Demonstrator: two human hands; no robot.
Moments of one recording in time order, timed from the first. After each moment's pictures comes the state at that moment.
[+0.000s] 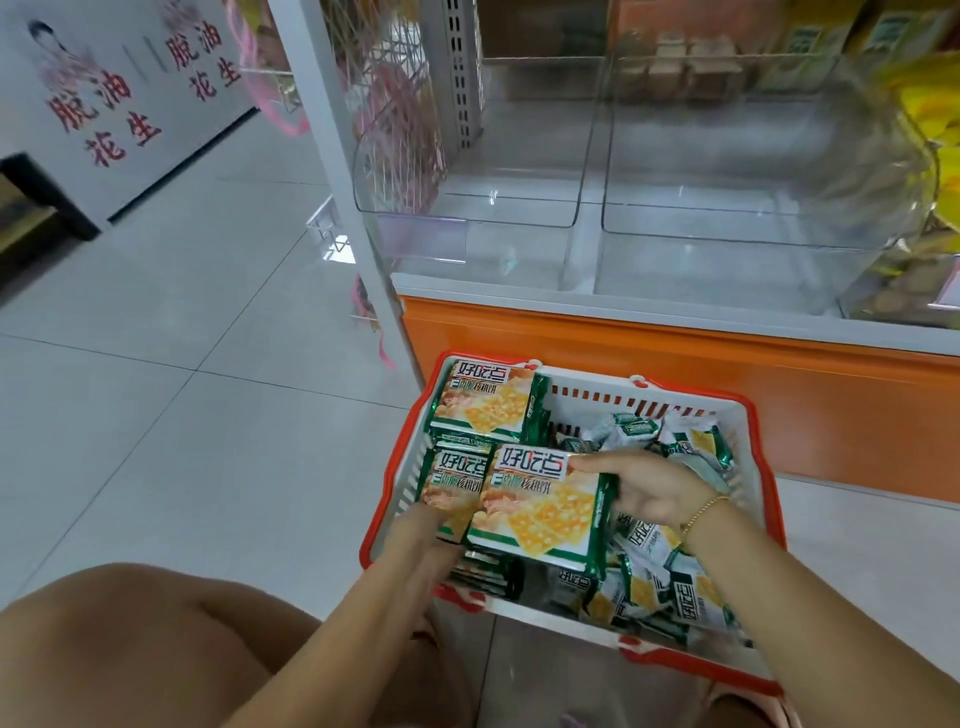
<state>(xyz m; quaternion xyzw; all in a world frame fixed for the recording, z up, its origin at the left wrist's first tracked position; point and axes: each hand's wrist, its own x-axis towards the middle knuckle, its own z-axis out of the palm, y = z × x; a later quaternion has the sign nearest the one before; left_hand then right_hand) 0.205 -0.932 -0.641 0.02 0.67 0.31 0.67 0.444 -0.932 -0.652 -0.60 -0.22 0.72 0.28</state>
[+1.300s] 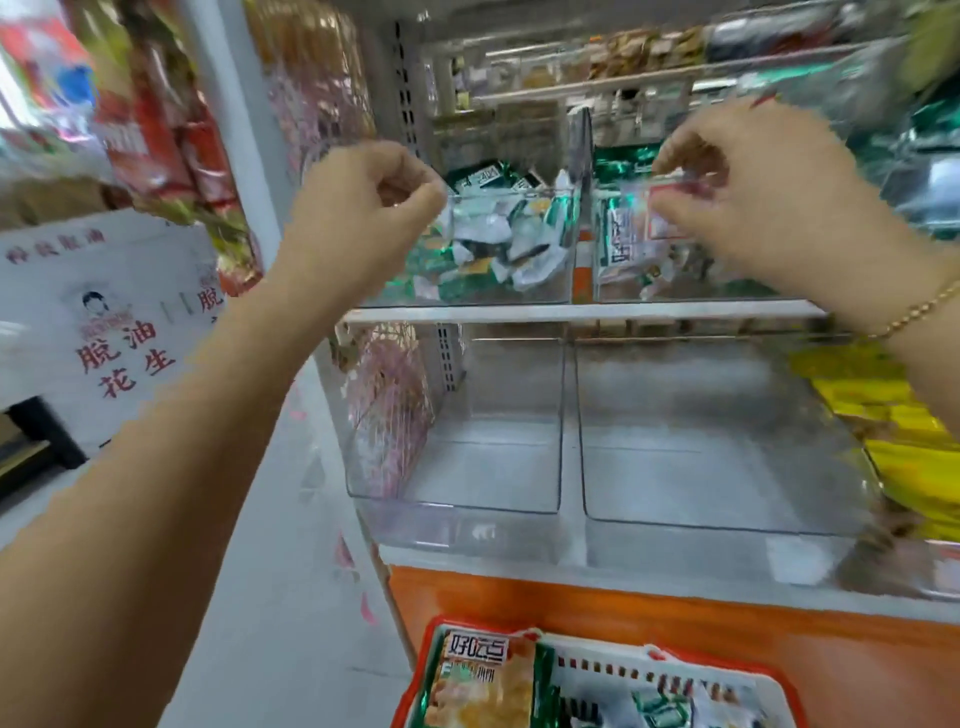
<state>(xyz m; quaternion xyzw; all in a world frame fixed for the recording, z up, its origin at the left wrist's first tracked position) 0.262 -0.728 -0.248 0.80 0.40 0.45 0.08 0.507 -0.810 -0.252 -0.63 -0.66 -0.22 0.33</state>
